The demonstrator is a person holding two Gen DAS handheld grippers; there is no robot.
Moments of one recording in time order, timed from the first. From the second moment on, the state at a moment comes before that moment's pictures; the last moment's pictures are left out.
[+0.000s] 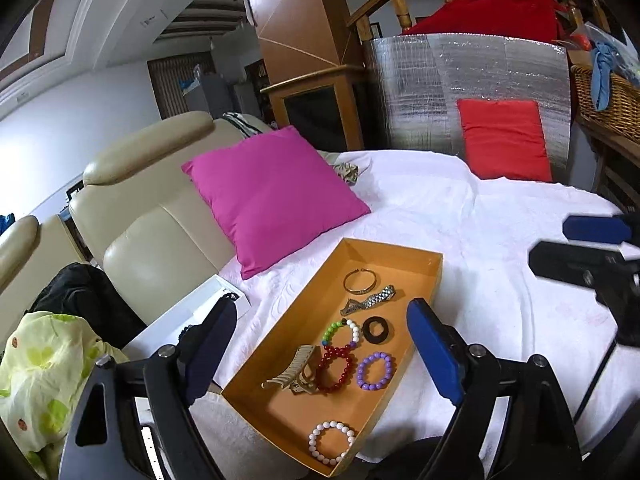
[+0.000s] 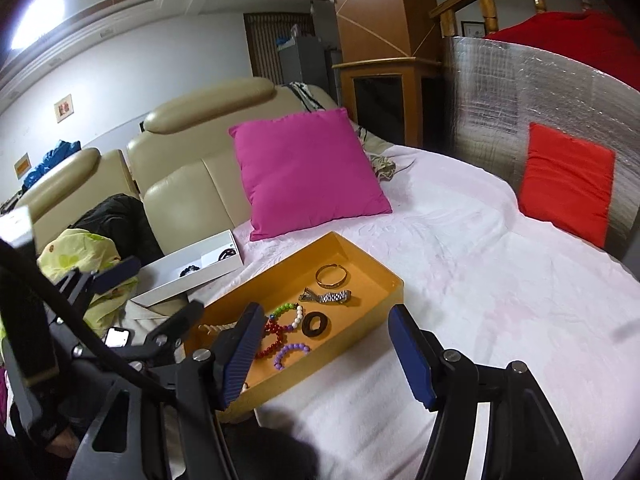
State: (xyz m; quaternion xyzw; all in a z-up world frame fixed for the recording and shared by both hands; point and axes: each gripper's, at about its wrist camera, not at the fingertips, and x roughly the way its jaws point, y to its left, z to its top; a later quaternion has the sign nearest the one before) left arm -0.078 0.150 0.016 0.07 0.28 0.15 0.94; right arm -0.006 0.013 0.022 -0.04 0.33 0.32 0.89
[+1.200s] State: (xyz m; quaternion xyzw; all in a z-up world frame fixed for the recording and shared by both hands) left arm -0.159 0.140 0.074 0.08 0.21 0.21 0.95; right arm -0.121 -0.014 0.052 0.01 0.27 0.36 0.90
